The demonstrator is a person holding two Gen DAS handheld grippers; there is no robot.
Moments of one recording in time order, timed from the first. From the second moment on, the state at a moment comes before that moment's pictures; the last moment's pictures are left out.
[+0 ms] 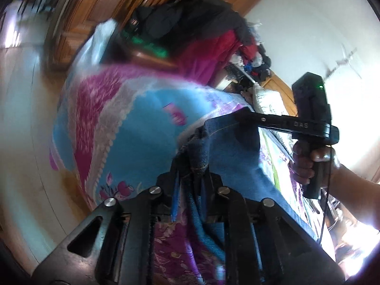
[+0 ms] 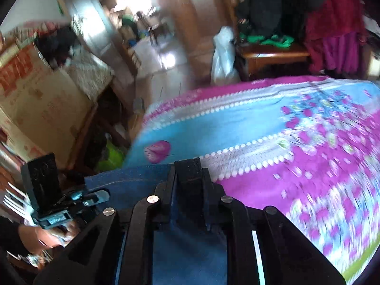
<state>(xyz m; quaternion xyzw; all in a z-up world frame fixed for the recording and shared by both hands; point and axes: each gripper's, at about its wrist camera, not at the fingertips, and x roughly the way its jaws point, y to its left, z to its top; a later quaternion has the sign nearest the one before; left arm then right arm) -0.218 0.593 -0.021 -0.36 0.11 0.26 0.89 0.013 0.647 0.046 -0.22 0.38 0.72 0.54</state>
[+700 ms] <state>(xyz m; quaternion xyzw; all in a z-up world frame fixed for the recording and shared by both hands) -0.042 0.165 -0.004 0.06 0.40 -0.14 0.90 0.119 0.129 0.027 -0.09 0.53 0.38 0.76</state>
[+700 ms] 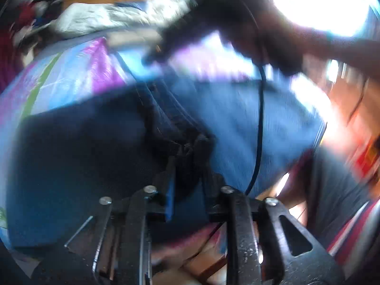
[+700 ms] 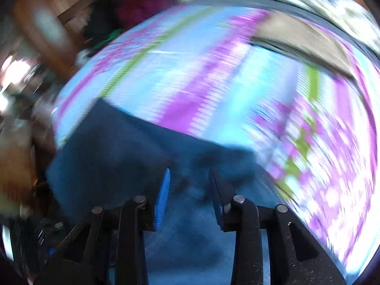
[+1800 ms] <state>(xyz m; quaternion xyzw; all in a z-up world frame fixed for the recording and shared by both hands) -0.035 0.278 -0.001 -0.19 0.37 -0.08 0.91 0.042 0.160 0.012 -0.04 0.48 0.37 0.79</state>
